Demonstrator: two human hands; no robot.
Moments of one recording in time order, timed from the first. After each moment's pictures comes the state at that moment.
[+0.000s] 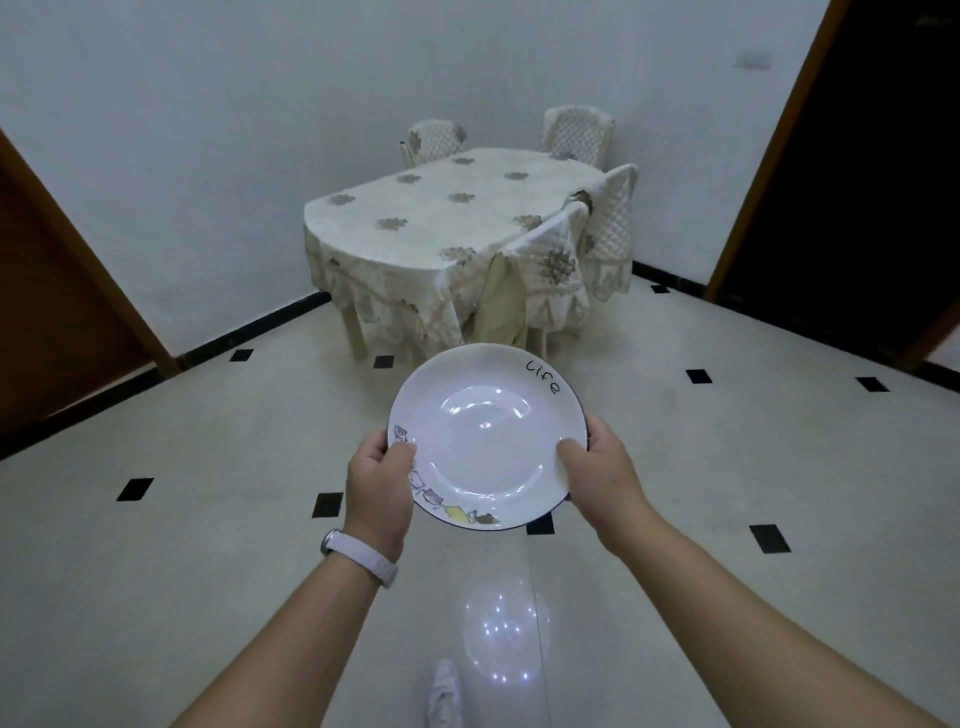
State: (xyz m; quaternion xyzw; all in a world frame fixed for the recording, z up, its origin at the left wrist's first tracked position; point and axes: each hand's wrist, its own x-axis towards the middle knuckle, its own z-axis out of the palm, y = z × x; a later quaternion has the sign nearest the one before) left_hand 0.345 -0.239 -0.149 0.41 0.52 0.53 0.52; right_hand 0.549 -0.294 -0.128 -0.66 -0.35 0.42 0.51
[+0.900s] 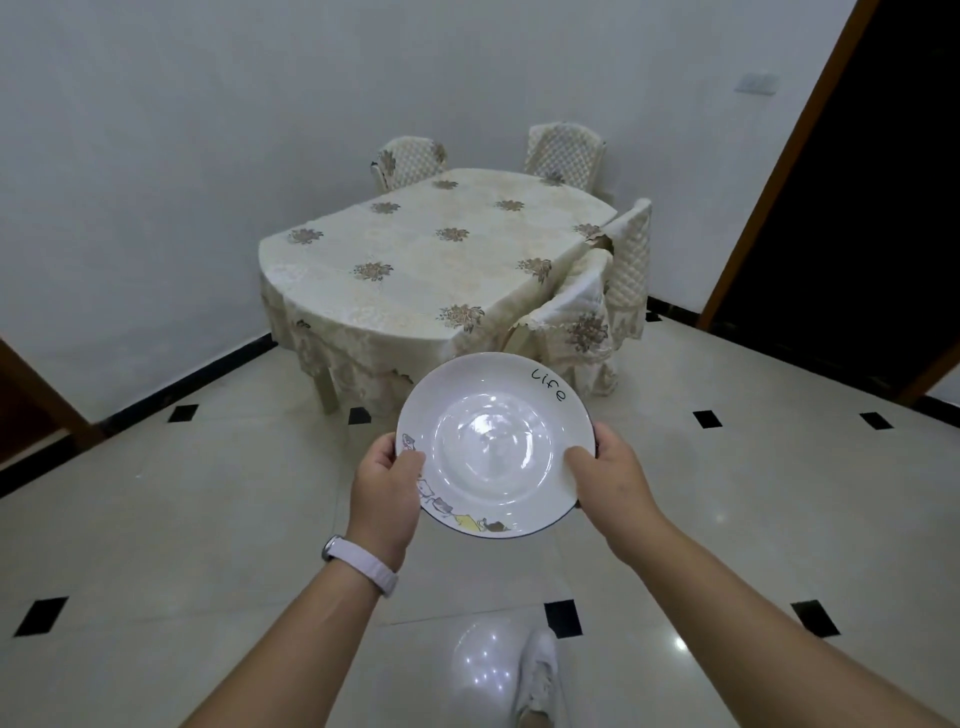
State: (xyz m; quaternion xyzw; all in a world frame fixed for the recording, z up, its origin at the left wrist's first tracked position) left_hand 0.336 0.115 -0.143 0.46 0.51 0.47 0.56; right_hand 0.539 0.042 -0.121 -0.70 -0.32 0.39 0.51
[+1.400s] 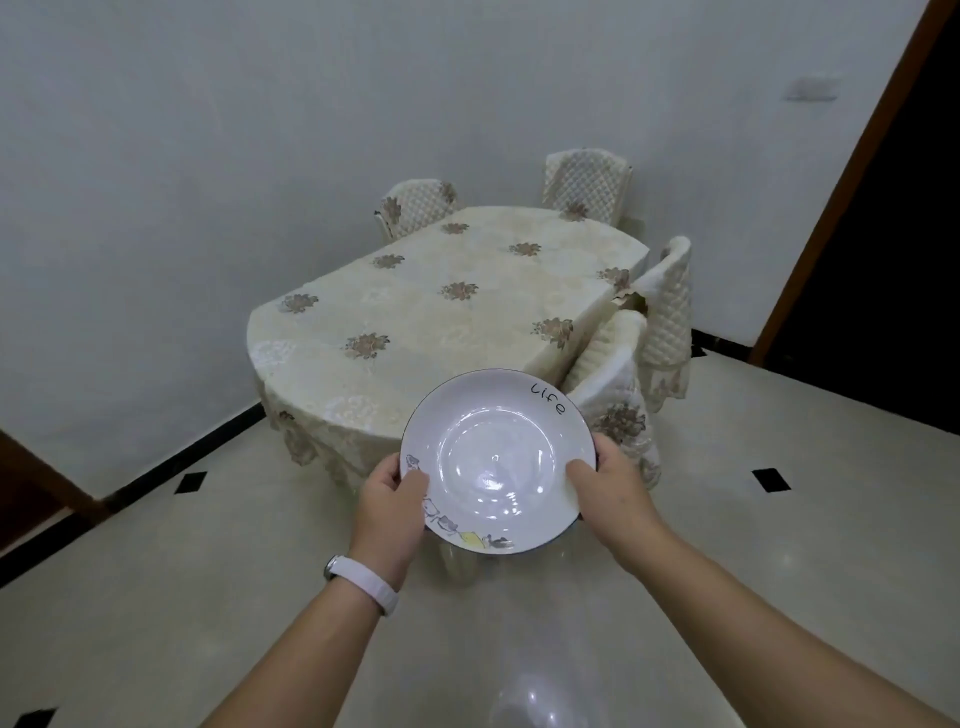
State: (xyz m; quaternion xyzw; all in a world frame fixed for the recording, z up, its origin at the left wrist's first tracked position) left_hand 0.456 0.340 -0.126 0.47 0.53 0.45 0.53; right_hand 0.664 0.278 -0.111 -0.67 -0.35 0.40 0.52
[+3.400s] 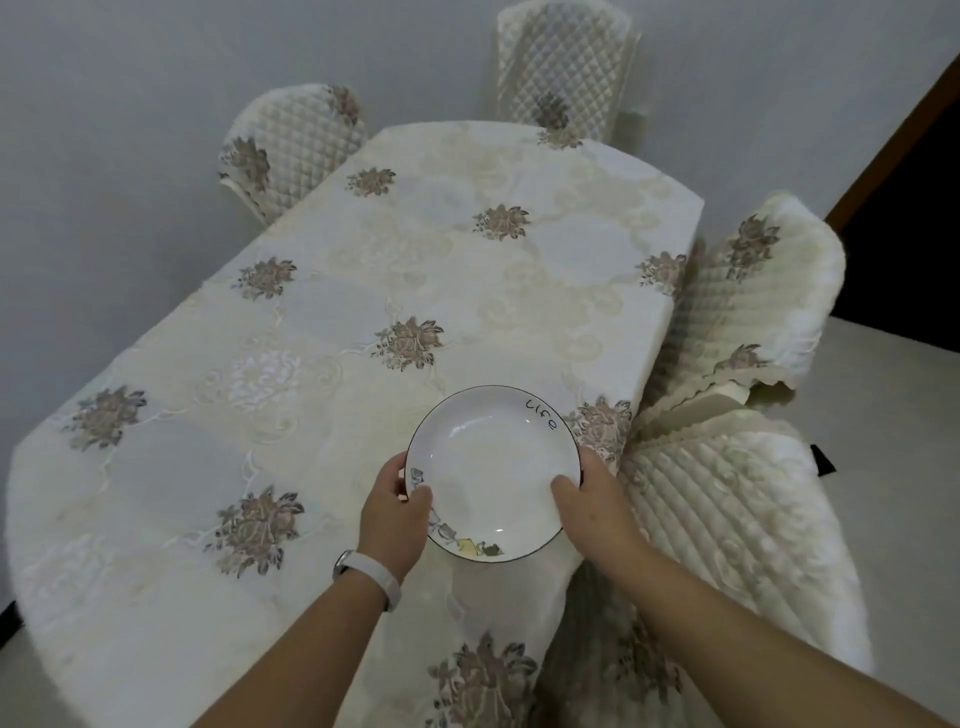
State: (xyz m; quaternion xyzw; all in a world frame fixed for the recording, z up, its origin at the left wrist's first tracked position) left_hand 0.619 0.905 -0.257 0.57 0.60 0.24 0.51; right_hand 0.813 0.806 -0.262 -0.80 -0.28 0.37 0.37
